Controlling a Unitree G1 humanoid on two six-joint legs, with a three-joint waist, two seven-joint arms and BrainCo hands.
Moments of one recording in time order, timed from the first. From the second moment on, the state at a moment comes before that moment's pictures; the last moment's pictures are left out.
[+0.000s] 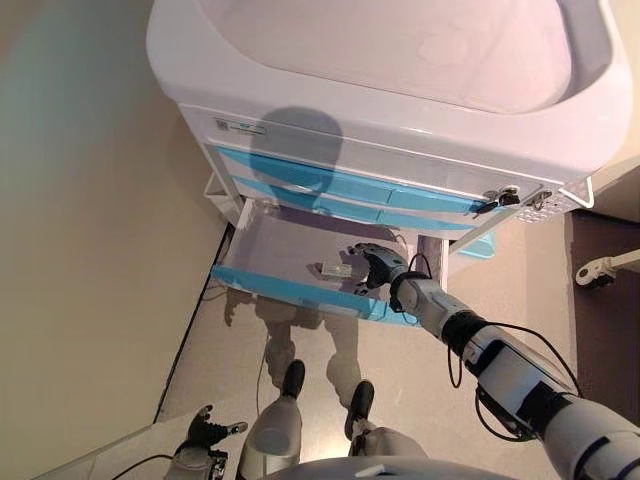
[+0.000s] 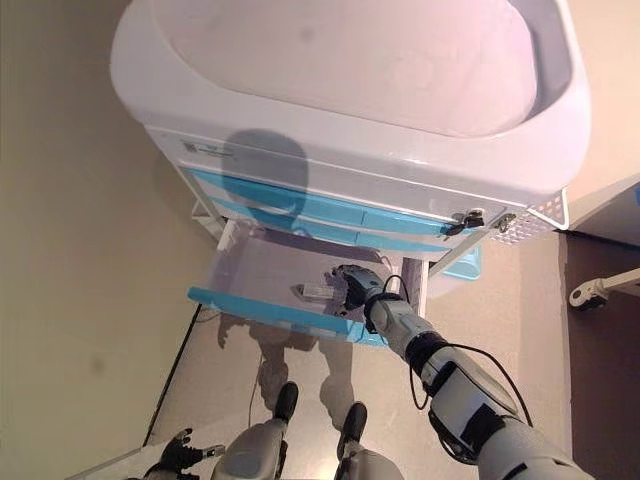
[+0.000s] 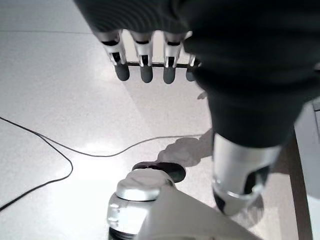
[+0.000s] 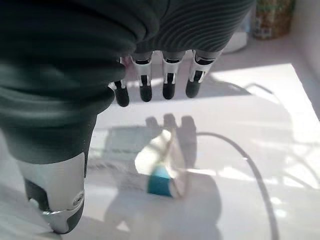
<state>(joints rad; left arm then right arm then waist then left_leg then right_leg) -0.01 0.28 -0.18 1.20 -0.09 -0.13 0.20 -0.74 -0.25 0.76 1.03 -0.52 -0.07 -0.16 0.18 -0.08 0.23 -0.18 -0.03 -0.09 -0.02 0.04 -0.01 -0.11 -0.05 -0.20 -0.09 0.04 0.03</state>
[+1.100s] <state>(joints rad) -0.09 0.28 -0.26 1.16 -0.10 -0.15 0.26 -0.86 -0.21 0.76 1.09 -0.55 -0.04 -0.26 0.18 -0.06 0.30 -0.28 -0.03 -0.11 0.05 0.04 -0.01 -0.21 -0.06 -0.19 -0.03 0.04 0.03</state>
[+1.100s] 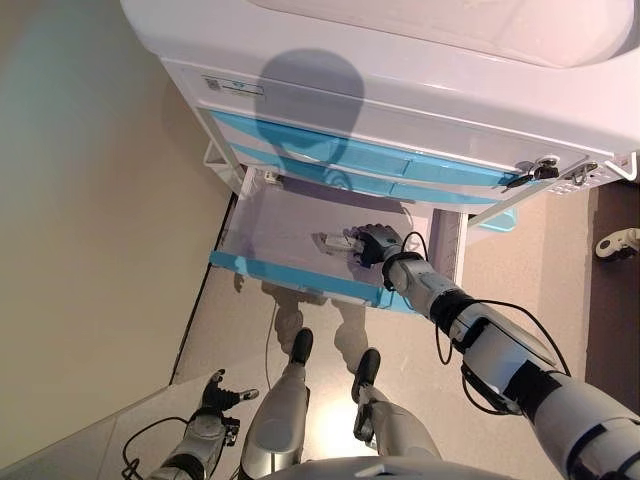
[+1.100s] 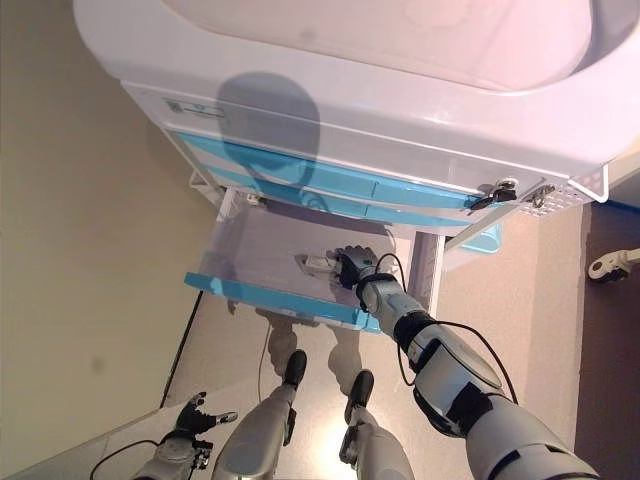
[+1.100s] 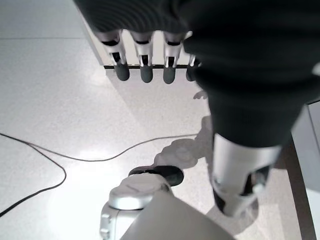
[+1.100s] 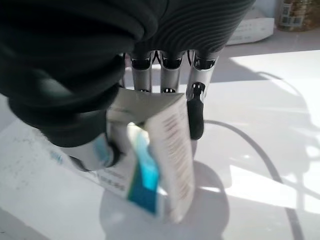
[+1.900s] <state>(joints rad) -0.06 0.30 -0.12 1.21 -0.05 -0.12 0.20 -0.64 -0.53 0.68 0.29 -0.37 -0.12 -0.02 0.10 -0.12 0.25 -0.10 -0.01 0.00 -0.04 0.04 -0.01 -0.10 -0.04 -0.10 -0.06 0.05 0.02</state>
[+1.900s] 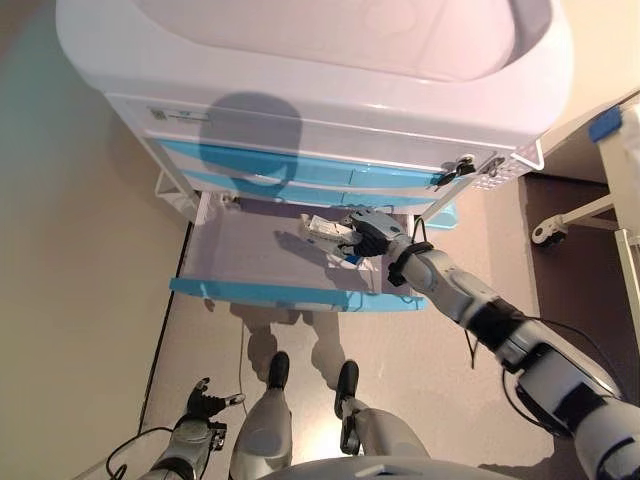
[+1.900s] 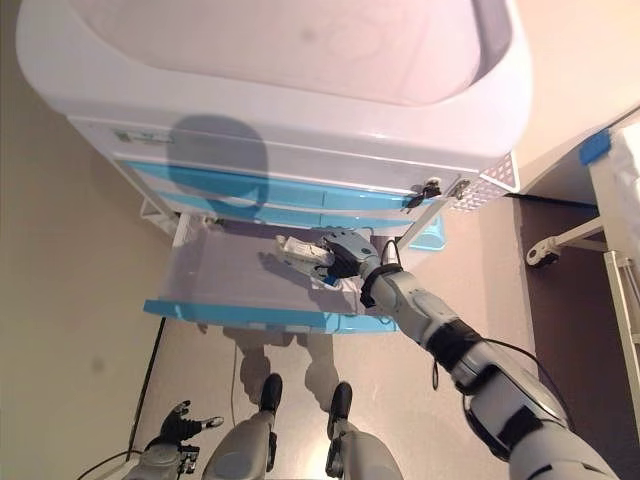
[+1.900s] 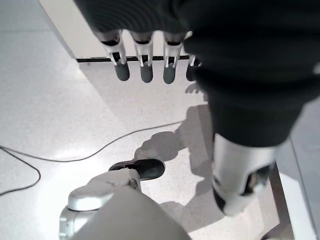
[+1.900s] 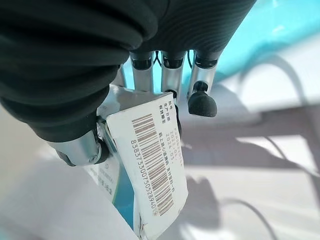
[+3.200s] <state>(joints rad) 0.09 0.31 -0.11 1.29 -0.01 -0.11 0.11 -1.26 -0.85 0.80 0.61 0.14 -0.18 0.06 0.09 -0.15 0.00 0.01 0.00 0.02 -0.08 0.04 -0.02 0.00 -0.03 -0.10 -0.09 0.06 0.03</state>
